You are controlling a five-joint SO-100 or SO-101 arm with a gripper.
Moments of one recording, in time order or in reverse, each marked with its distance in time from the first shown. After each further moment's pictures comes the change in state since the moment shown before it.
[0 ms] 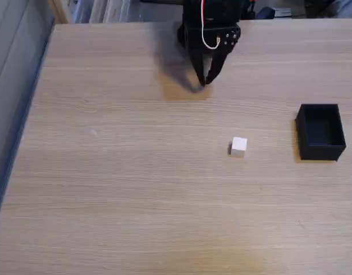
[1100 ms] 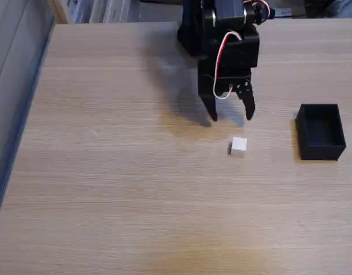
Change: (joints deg) arm -4.8 -51.8 -27.2 -18.3 14.2
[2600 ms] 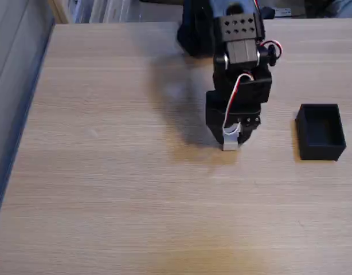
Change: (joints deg) arm -0.5 -21.4 -21.1 4.1 1.7
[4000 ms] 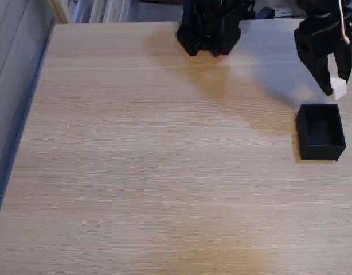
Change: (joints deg) arm -35.2 22.9 4.9 -6.1 1.8
